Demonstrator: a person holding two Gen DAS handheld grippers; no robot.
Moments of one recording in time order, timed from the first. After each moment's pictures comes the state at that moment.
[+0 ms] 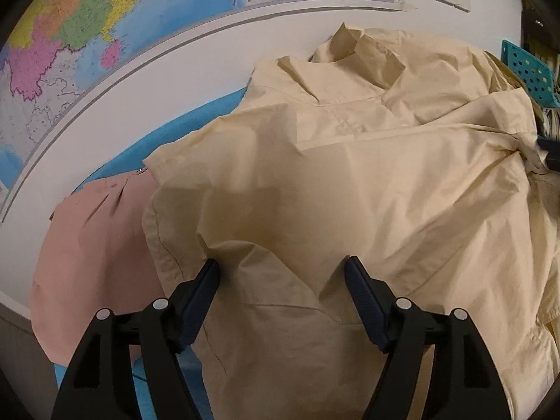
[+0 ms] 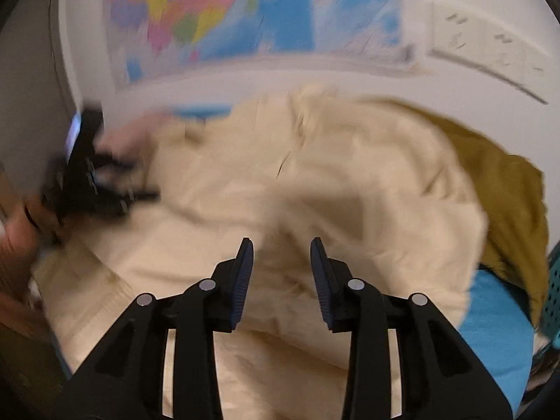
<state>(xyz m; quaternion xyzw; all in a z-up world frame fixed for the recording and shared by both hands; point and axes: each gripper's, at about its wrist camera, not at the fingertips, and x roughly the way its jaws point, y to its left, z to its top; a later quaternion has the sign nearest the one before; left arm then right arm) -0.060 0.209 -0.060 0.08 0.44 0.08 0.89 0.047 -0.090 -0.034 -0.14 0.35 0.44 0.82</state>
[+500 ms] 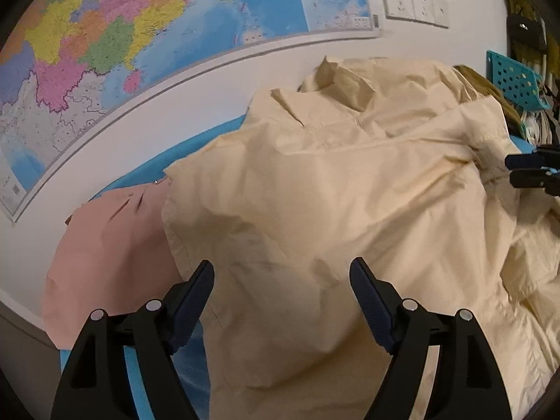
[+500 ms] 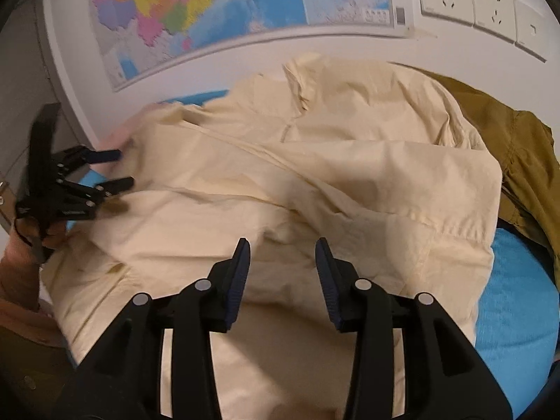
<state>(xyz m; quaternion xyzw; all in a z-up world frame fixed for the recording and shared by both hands) -0.101 0.190 -0.045 0.09 0.40 0.07 0.91 0.024 -0.122 -0.036 -0.08 0.36 0.45 0.81</state>
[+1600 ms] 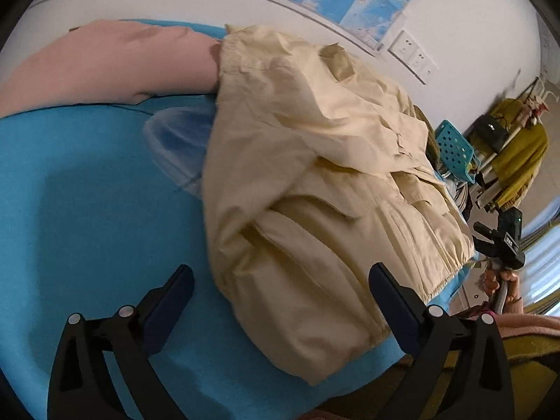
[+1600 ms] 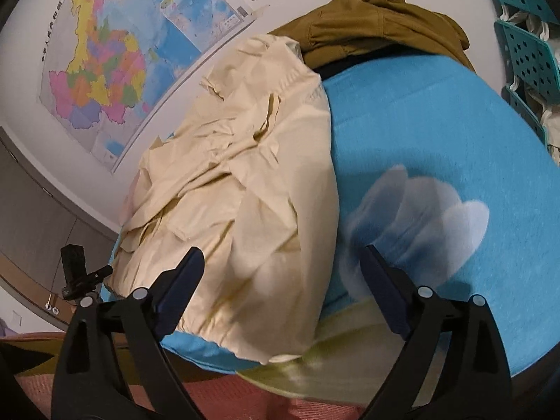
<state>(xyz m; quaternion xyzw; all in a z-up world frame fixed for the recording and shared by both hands) -0.286 0.242 -0.093 -0.21 0.41 -0.06 0.89 -0.048 -0.324 -0.100 0.17 0.43 0.39 0.80</state>
